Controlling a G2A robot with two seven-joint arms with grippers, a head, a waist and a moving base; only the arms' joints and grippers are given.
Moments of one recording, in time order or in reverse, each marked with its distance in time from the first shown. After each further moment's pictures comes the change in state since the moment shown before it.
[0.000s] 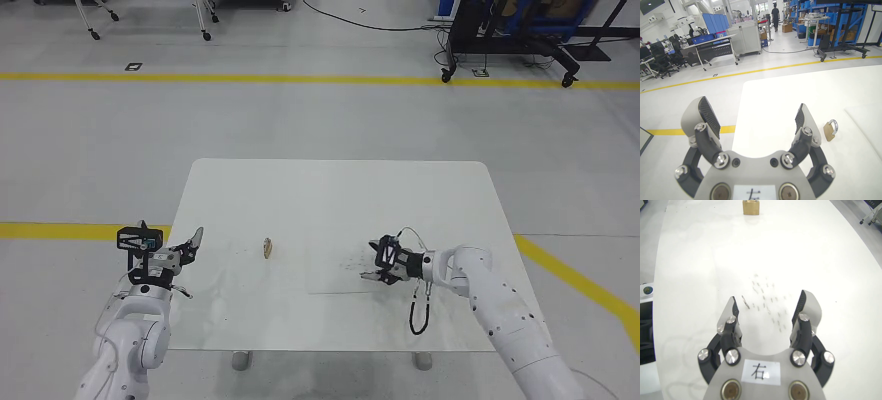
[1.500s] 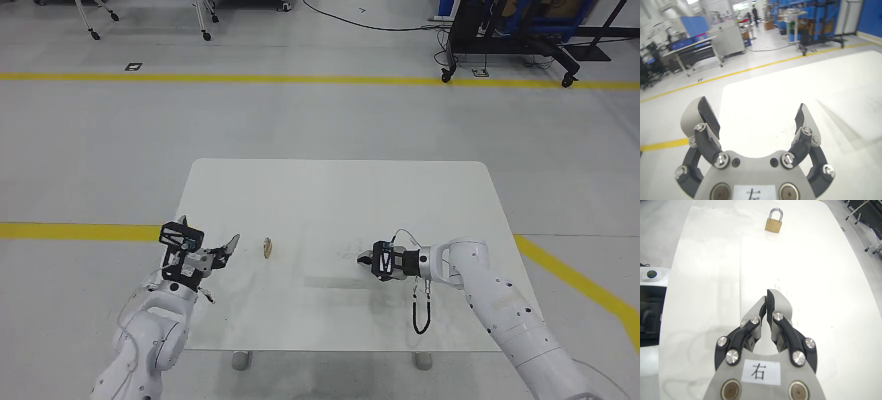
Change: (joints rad) left arm -0.055 0.003 0.149 -0.076 0.146 -0.195 -0.121; right arm 0.038 0.038 -0.062 -0.046 -0.137 -0.040 -0.185
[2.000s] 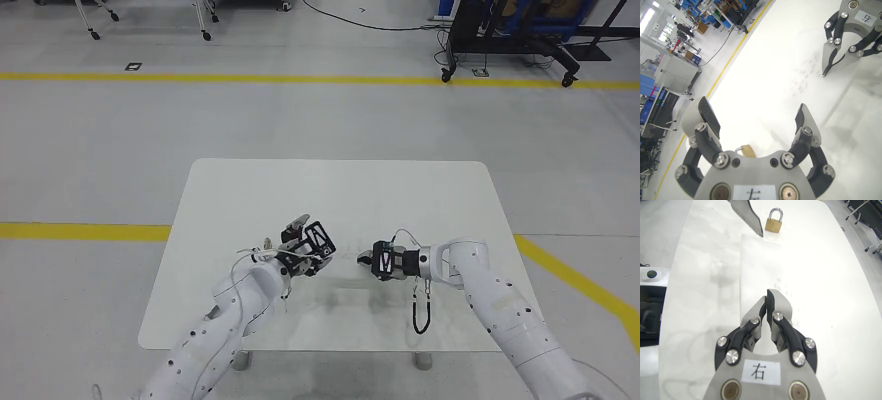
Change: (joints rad) left arm -0.408 -0.080 0.521 0.212 0.247 -0.112 -0.258; right arm 0.000 0.000 0.000 0.000 0.000 0.000 0.000
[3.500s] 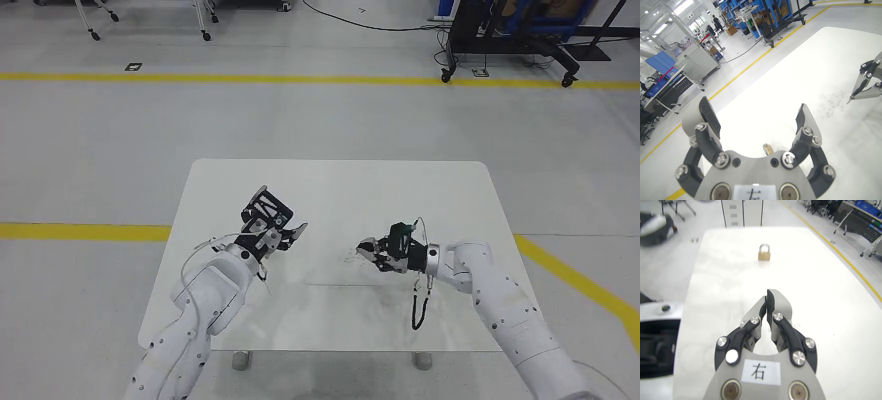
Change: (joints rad) left arm 0.138 -0.001 -0.271 -0.224 -0.096 0.061 0.024; right arm 0.009 -0.013 0.012 0.116 0.382 -0.002 -0.095
